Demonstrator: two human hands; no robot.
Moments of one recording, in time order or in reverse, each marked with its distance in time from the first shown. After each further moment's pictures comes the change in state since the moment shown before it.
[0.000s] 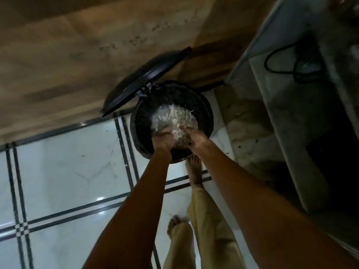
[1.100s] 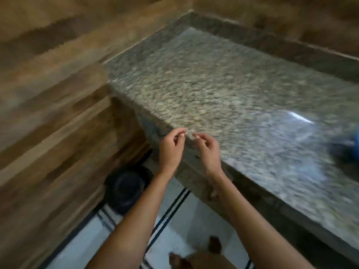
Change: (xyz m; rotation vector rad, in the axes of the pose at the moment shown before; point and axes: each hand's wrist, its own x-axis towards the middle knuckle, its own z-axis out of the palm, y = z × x) left_hand -0.529 0.121 0.100 0.611 -0.686 1.130; right_hand -0.552 -0.023 -0.207 0.250 0.535 -0.983
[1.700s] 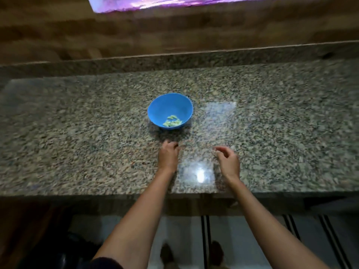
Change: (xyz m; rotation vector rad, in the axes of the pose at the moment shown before) left_hand -0.177 0.127 0.384 0.488 -0.616 0.317; right_hand -0.150 0.084 -0.459 -0.074 0.853 0.229
